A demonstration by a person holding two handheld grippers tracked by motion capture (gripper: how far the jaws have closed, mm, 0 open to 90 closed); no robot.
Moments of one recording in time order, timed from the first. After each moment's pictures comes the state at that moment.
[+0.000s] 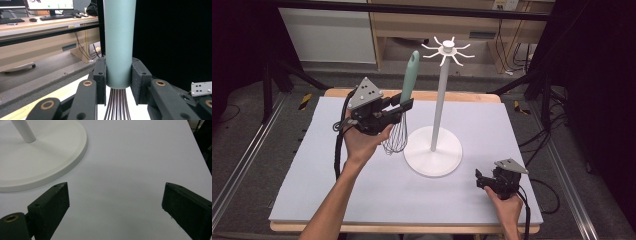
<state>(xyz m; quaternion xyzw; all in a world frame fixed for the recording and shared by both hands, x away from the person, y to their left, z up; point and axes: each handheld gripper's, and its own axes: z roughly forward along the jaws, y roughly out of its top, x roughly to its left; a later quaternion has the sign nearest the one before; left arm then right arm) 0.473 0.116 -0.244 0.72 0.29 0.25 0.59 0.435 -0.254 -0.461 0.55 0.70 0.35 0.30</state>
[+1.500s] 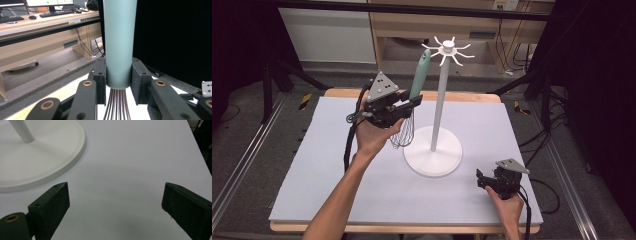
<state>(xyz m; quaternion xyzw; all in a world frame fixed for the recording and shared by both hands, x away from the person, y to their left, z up) 0.492 0.094 -0.243 0.73 0.28 0.25 0.56 0.435 -0.257 -0.461 0.56 0.69 0.35 0.30</state>
